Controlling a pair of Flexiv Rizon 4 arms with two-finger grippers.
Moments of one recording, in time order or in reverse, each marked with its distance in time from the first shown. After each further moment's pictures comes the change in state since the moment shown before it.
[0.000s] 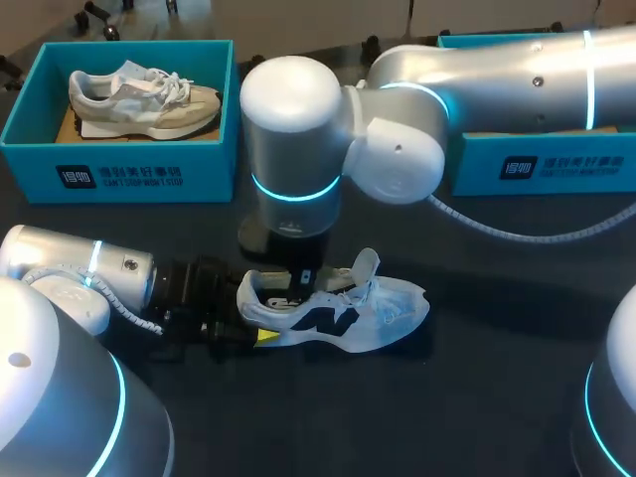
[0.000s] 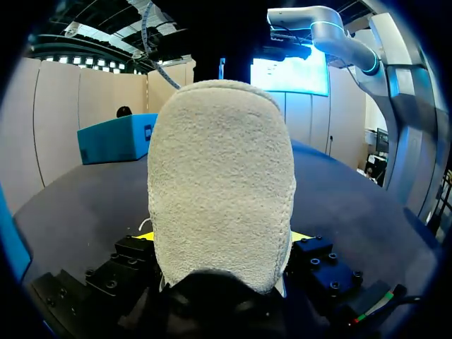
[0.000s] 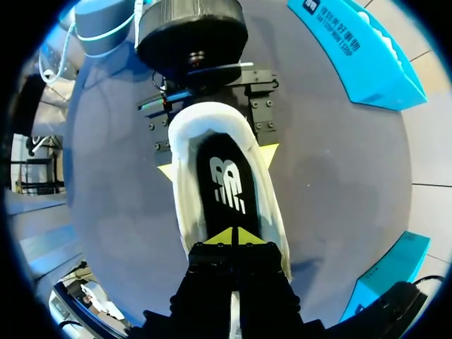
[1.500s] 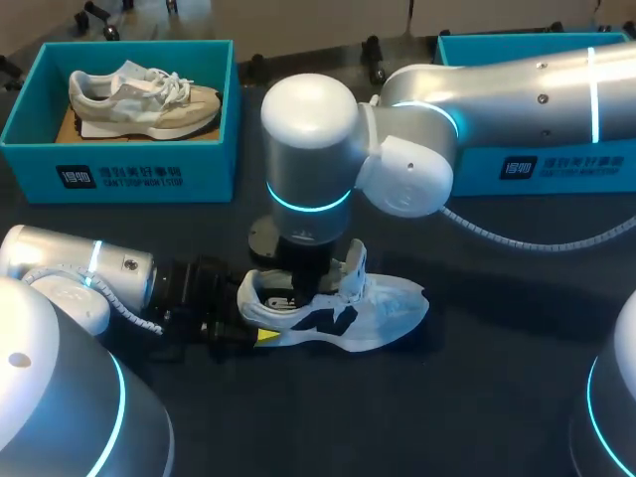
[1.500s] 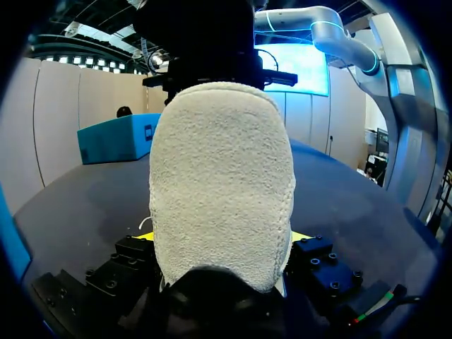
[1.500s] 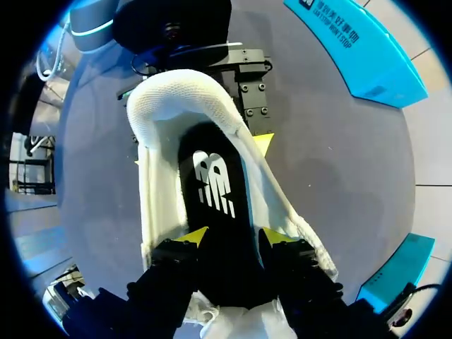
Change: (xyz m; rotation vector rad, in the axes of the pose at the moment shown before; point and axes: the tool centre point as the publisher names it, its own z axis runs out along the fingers) left arm 0.000 0.000 0.000 0.000 0.000 -0.001; right arm -0.013 -0.003 0.026 -0.034 -0.009 -0.004
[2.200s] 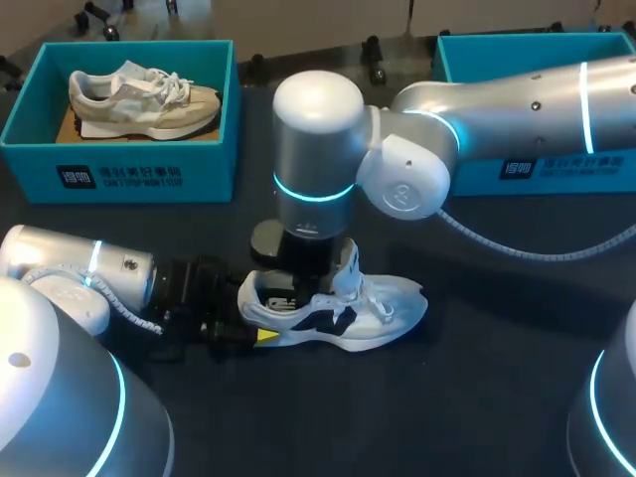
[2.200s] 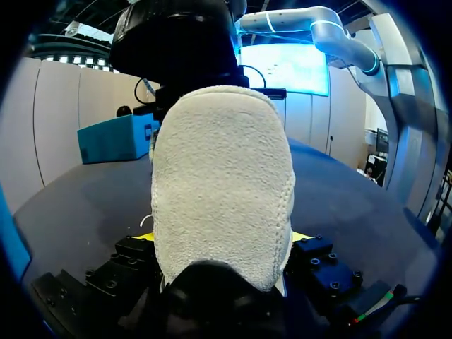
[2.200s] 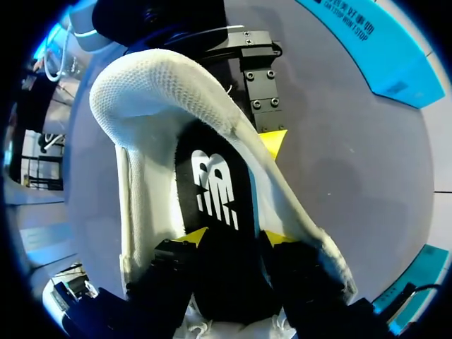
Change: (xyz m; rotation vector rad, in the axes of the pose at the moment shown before) left arm 0.000 0.001 0.000 -0.001 0.001 -0.001; right arm 0.005 0.004 0.022 -0.018 0.123 -0.023
